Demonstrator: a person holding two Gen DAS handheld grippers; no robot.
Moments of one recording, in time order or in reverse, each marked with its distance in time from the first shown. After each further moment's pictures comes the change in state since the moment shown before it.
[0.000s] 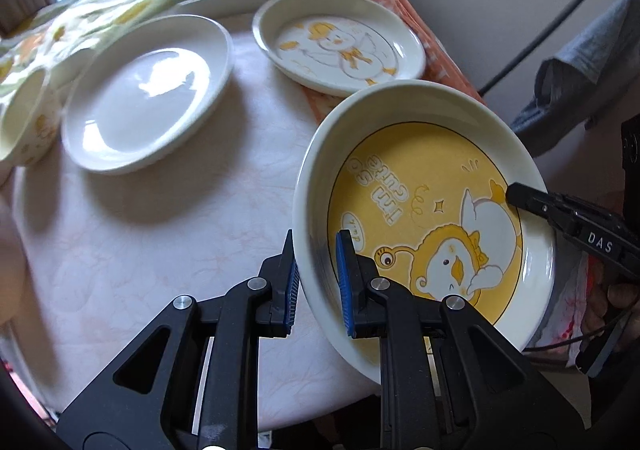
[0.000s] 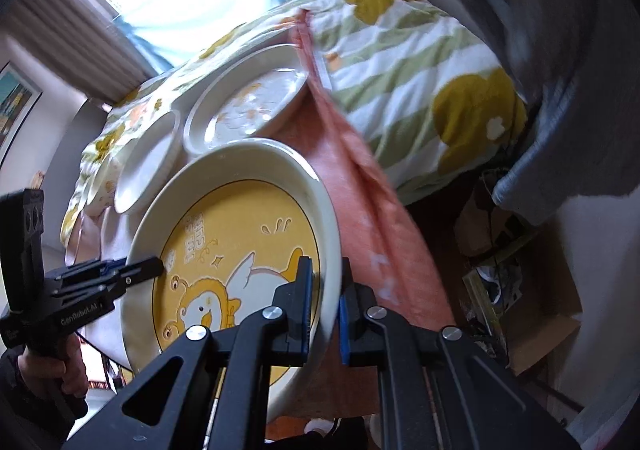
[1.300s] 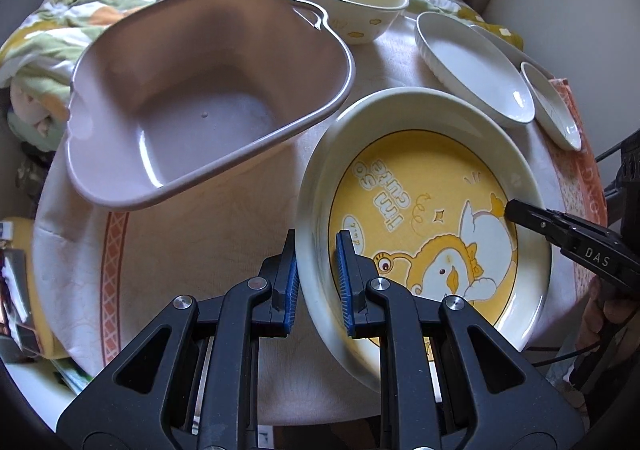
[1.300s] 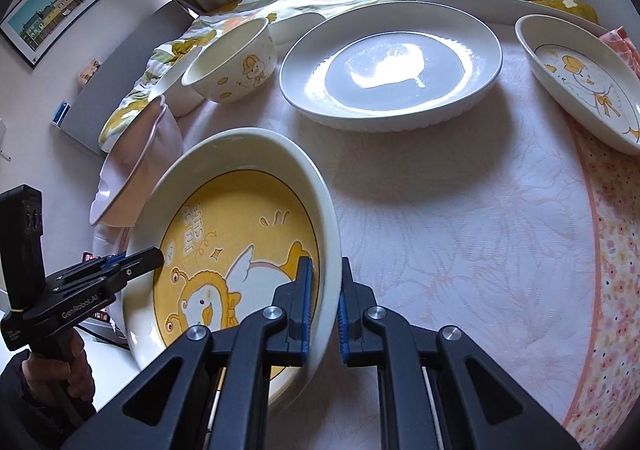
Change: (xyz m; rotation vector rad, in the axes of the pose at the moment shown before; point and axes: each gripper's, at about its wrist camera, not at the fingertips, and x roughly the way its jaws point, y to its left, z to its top) left arm -0.050 0.261 -0.123 -0.346 -0.105 0.125; right arm 0.140 0.243 -0.036 -0.280 0.115 0.140
